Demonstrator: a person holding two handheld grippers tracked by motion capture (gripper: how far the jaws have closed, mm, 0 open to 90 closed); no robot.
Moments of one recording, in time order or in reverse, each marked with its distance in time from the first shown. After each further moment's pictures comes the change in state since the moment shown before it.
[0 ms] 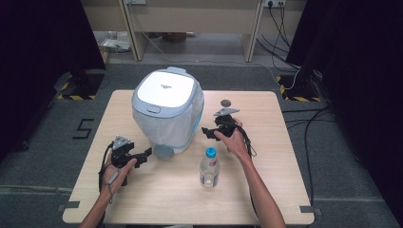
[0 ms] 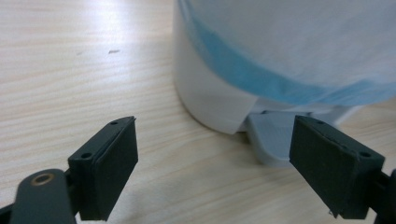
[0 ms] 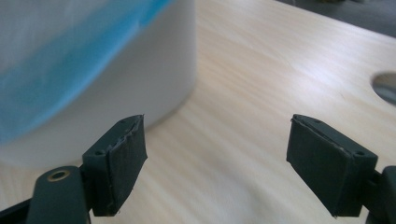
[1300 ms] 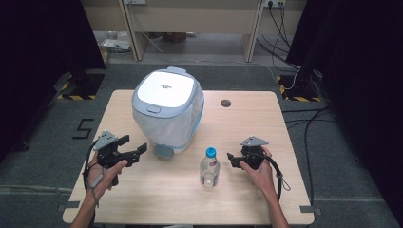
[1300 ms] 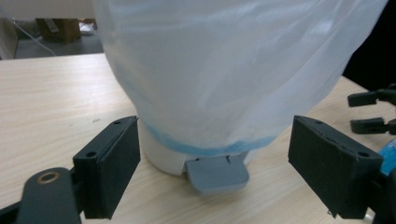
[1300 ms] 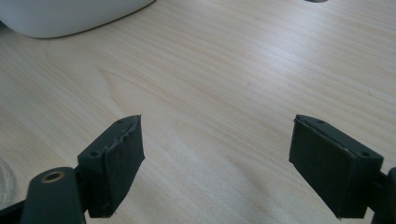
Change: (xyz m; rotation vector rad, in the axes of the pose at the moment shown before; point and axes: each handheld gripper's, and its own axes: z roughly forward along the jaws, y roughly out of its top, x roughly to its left) left arm -0.028 0.048 -0.071 -0.131 -0.106 0.061; right arm 0.012 -0.091 -0.094 0.035 -0.151 0.026
